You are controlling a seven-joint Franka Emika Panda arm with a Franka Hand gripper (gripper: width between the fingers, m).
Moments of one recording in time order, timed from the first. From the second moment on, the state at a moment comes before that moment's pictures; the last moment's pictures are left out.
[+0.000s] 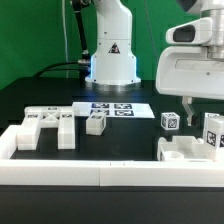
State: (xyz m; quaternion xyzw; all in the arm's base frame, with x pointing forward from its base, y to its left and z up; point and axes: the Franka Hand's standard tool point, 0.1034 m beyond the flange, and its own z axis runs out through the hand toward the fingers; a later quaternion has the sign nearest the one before) arm 0.629 0.126 0.074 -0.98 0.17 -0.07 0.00
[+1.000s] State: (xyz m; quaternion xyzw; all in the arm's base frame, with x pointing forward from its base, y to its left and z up) arm 0.630 0.120 0.074 -0.99 -0.12 -0.06 -0.03
